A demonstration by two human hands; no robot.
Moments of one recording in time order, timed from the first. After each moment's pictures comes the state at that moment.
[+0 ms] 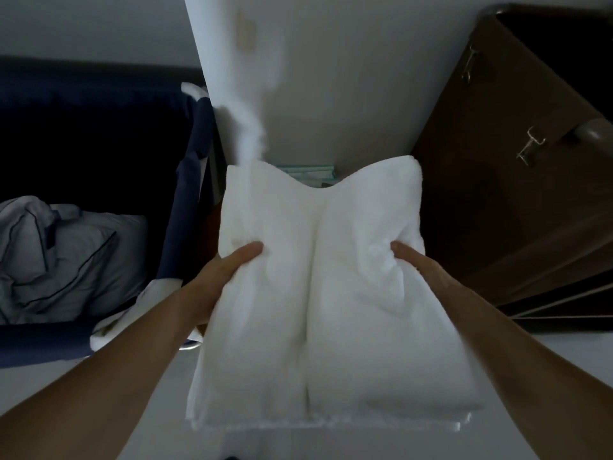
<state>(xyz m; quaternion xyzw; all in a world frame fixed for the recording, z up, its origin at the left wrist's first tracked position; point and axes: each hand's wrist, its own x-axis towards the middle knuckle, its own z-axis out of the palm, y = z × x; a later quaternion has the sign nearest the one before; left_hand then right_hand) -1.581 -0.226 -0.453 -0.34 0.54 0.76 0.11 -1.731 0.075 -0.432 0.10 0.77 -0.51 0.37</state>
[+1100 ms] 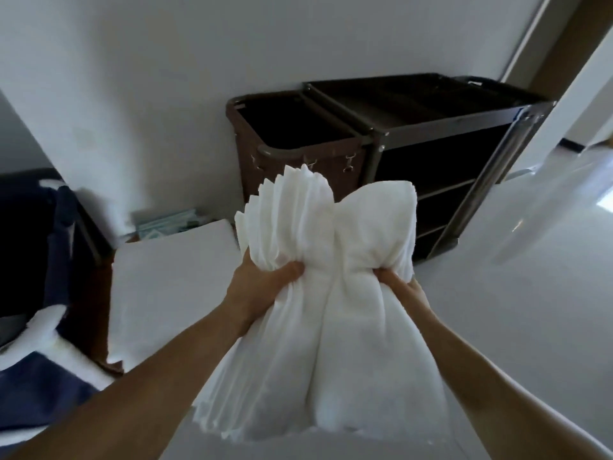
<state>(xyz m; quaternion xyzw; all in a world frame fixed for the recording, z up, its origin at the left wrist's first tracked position) -1.484 0.125 -0.293 -0.11 0.75 0.65 0.06 -1.465 0.377 -0.283 0.23 0.68 -0.70 0.05</state>
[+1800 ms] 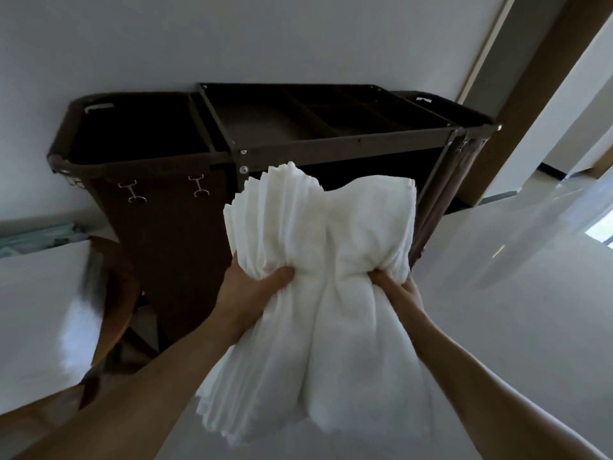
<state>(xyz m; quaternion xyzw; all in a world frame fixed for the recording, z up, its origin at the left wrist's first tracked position) -1.645 0.483 -0.314 -0.11 0.73 0.67 -0.02 -1.646 0.730 -0.296 0.15 0.70 -0.70 0.00</state>
